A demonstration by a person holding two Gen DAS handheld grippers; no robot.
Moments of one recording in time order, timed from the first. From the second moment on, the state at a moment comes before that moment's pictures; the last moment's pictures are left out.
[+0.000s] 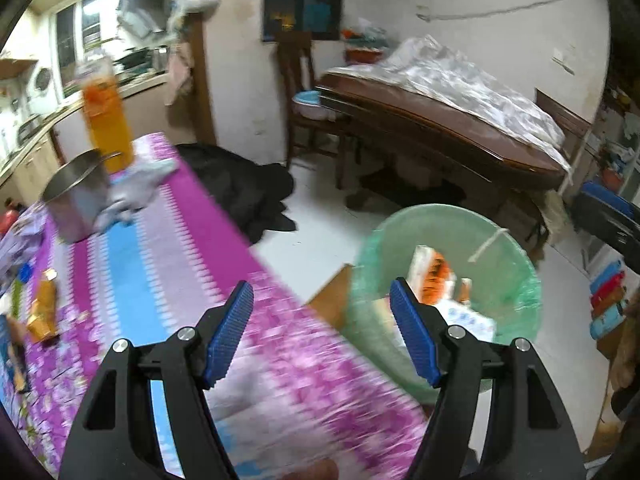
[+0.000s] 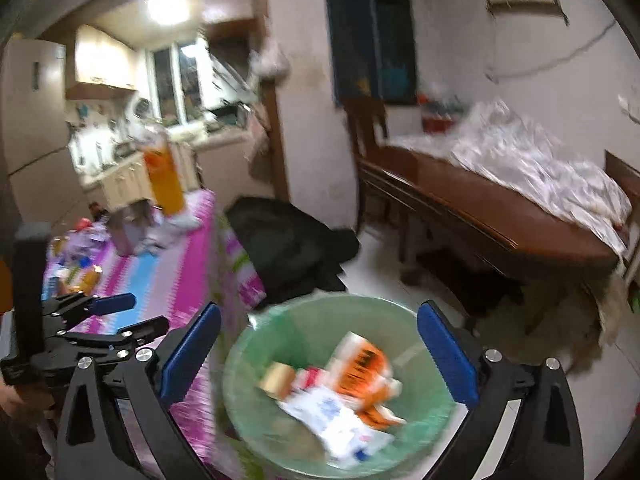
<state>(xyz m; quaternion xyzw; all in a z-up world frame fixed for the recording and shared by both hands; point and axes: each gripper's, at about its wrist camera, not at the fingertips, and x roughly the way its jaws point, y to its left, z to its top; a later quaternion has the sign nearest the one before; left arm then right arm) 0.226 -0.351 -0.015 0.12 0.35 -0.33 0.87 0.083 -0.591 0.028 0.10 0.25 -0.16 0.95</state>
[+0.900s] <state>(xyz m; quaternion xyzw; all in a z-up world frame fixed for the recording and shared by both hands) 0.360 -0.004 -0.056 -0.02 0.40 -0.03 0.92 0.245 -0.306 -0.020 0.06 0.32 0.11 0.94</state>
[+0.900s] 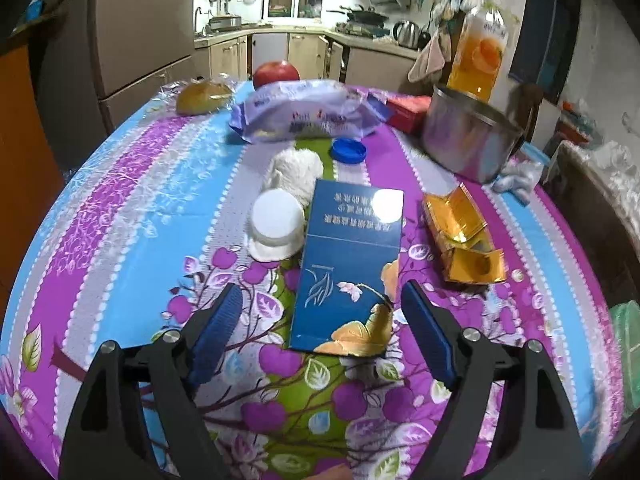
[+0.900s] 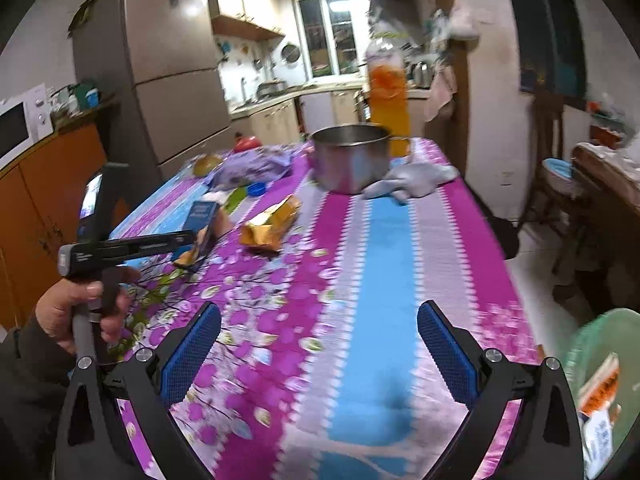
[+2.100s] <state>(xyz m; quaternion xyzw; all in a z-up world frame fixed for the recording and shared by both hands) 0.364 0.073 -0.072 -0.09 0.40 -0.01 0.91 0.462 -0.090 -0.054 -0.16 0.39 0.29 0.86</state>
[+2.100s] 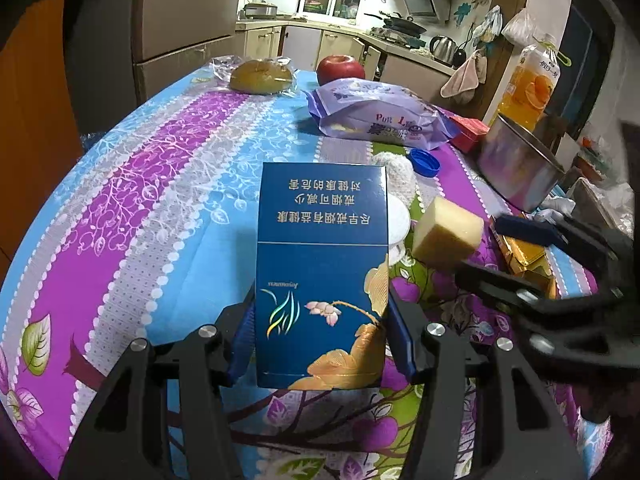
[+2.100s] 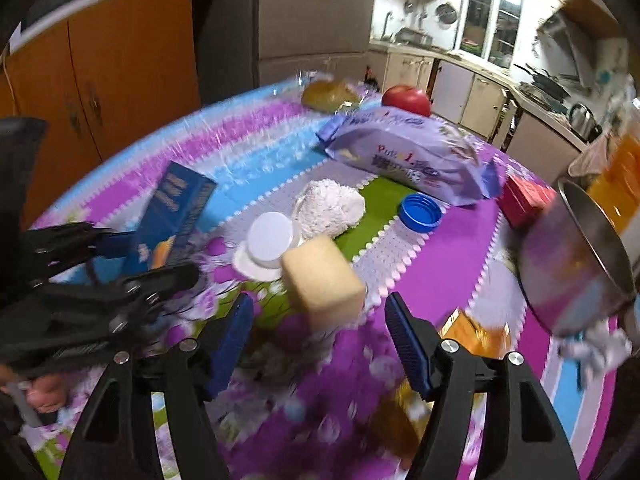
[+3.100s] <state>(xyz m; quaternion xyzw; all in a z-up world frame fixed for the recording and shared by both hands) 0.317 0.044 -0.023 -0.03 0.31 0.02 0.95 0.325 -0.162 -0.006 -0.03 0.24 0.12 0.96</state>
